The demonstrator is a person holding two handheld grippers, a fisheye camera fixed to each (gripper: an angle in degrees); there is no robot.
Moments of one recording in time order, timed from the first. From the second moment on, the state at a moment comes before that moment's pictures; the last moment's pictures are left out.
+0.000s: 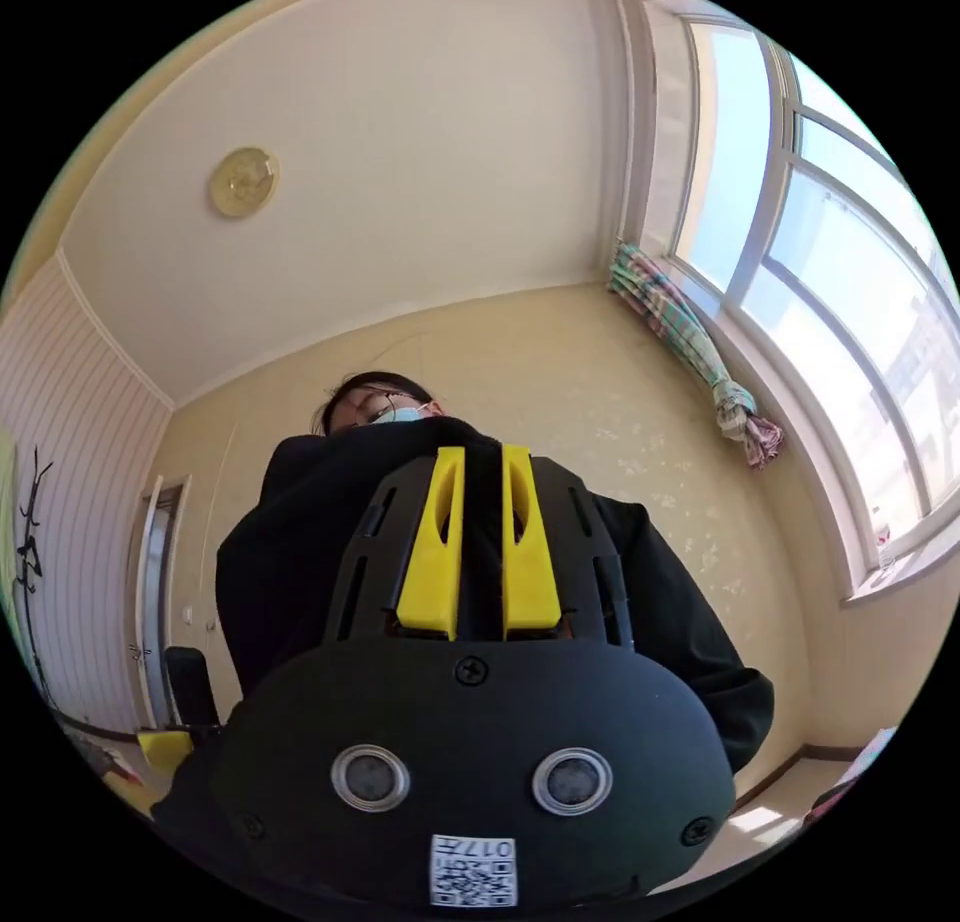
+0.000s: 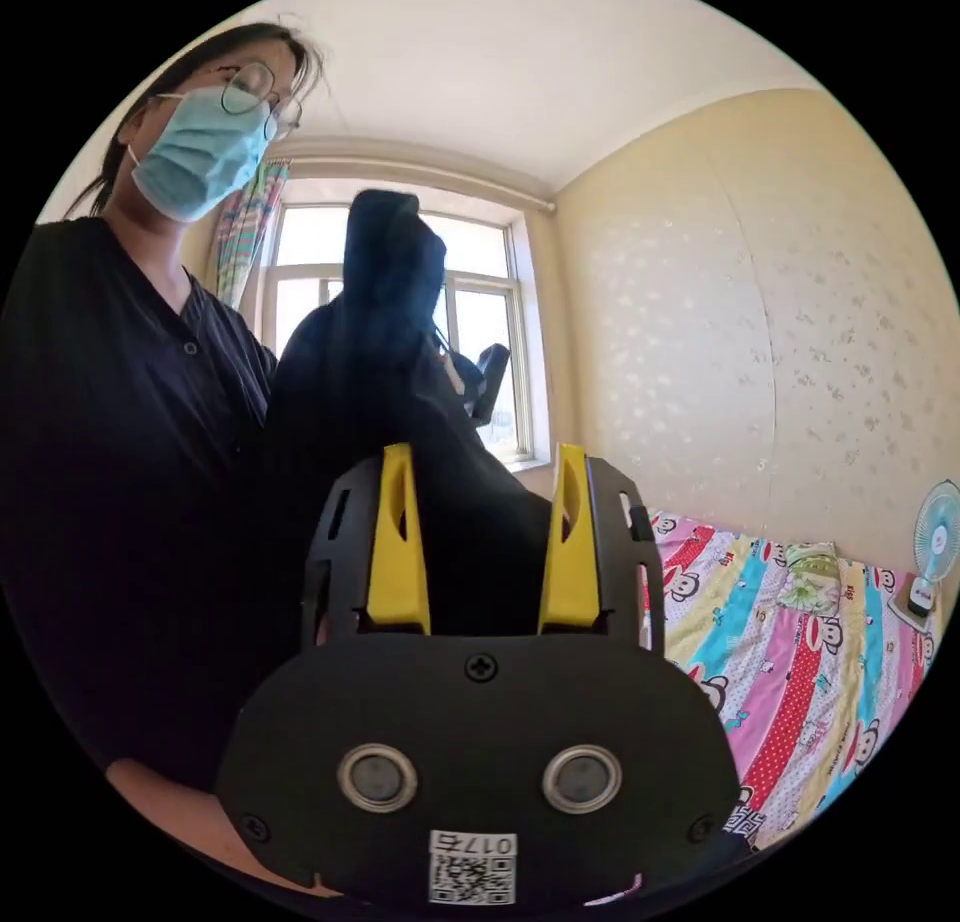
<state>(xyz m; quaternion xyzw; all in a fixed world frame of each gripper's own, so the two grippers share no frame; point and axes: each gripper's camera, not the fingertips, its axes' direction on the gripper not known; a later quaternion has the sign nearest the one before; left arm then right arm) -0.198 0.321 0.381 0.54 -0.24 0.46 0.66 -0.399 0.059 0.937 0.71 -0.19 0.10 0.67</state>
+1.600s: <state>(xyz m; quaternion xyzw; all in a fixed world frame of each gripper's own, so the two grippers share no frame) -0.386 0.239 0.288 0.63 -0.62 -0.28 0.37 -0.380 0.056 0.944 0.64 -0.26 0.35 0.63</state>
